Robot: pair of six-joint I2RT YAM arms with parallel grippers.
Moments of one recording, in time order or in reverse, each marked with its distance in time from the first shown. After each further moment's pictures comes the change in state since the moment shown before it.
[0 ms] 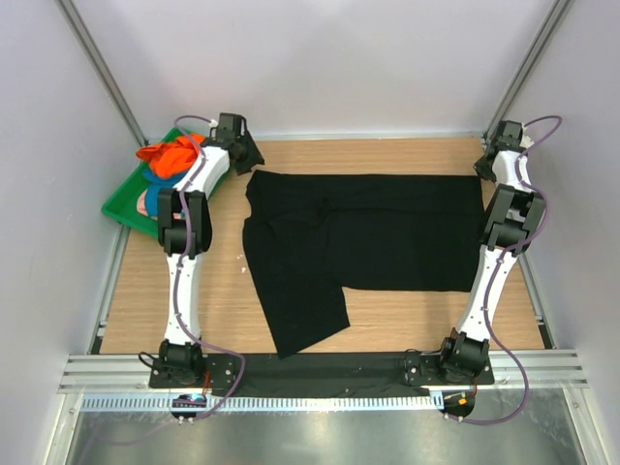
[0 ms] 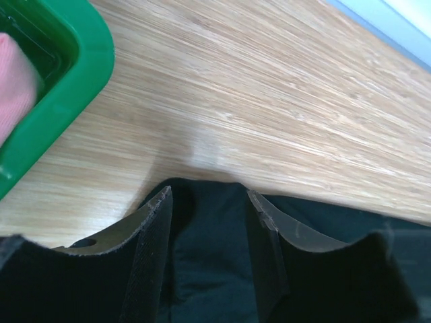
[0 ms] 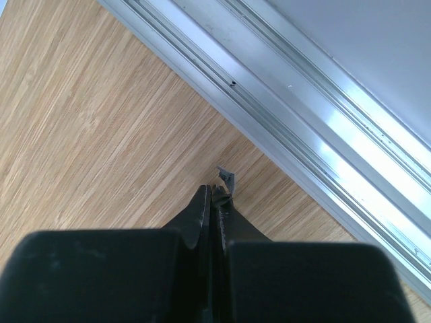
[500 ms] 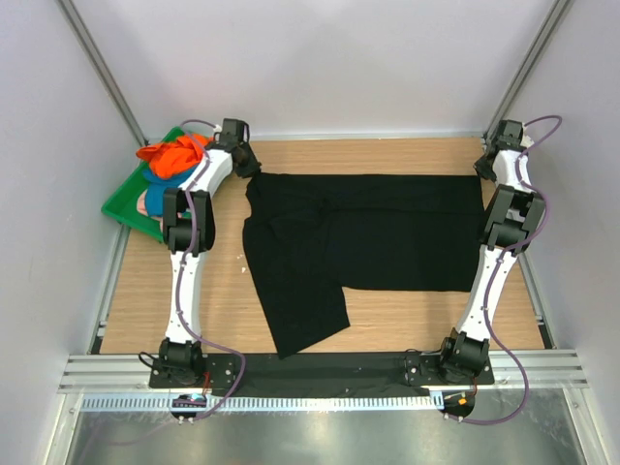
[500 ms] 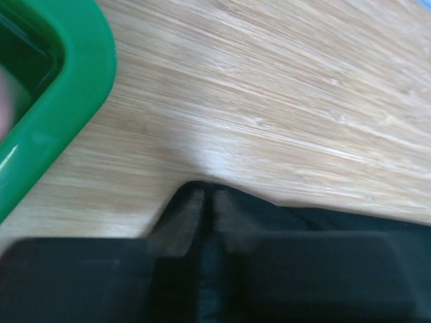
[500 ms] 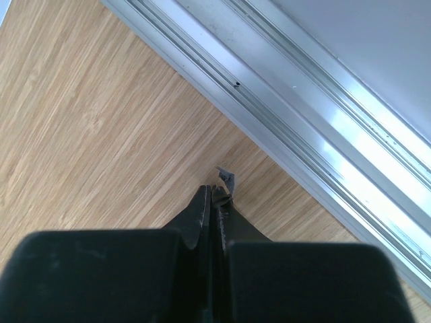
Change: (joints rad) left arm 0.000 0.077 0.043 -0.017 -0.006 0.047; right arm -0.001 0.011 0.027 -0.019 -0.012 0.003
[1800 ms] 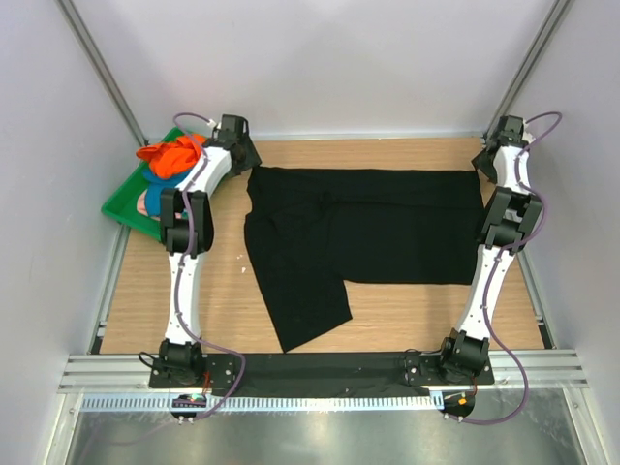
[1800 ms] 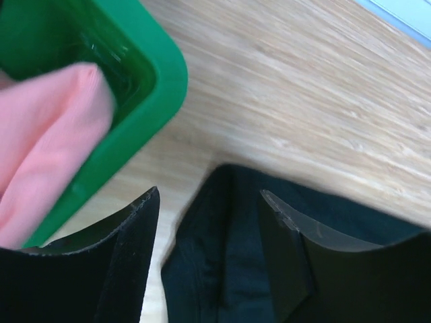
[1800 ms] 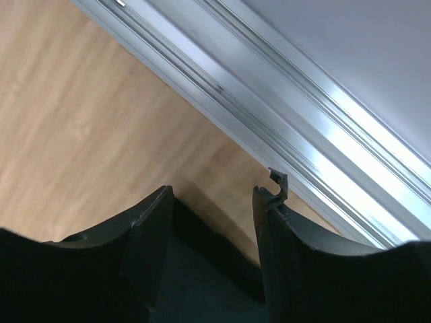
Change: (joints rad) left arm -0.005 -0.023 0.007 -0.011 -0.157 0.015; right arm -0.005 0.068 0.162 -0.108 0.037 0.000
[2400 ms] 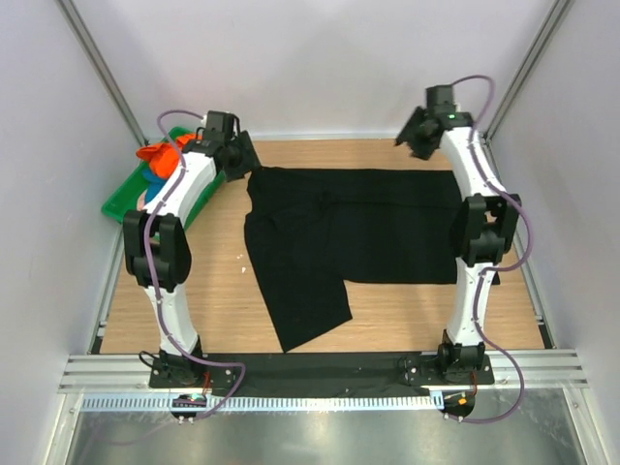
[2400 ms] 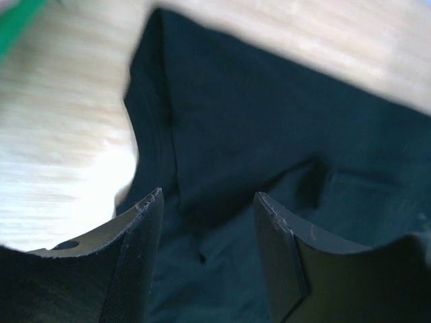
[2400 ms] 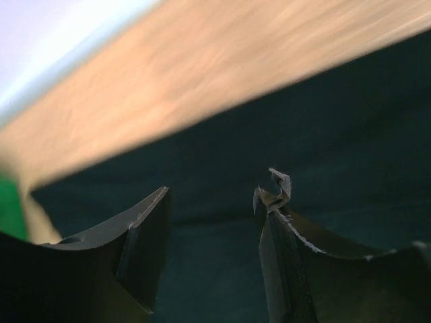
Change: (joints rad) left arm -0.042 -0.518 -0.418 -0.048 0.145 0.006; right arm 0.364 -0.443 -0.248 -0.121 -0.156 0.074
